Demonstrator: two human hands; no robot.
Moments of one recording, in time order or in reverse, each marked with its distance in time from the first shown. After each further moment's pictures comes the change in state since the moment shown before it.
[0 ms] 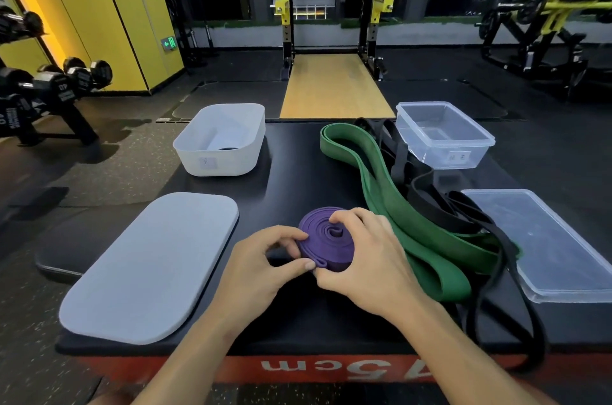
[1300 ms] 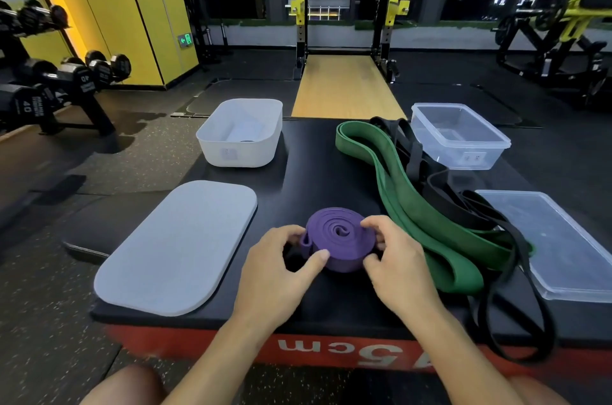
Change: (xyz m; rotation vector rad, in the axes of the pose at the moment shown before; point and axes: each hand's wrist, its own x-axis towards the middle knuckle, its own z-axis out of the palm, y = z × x) left_hand -0.032 0.008 0.010 0.269 0.152 -0.125; right_hand -0.017 0.009 0.010 0.264 0.082 0.230
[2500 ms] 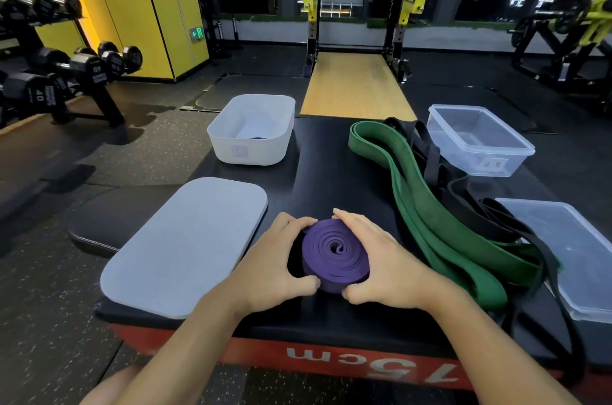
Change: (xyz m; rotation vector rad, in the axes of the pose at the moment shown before) left_hand 0.038 -0.029 -0.029 0.069 -0.419 0.150; right_hand 0.032 -0.024 -0.006 -0.156 -0.616 -0.243
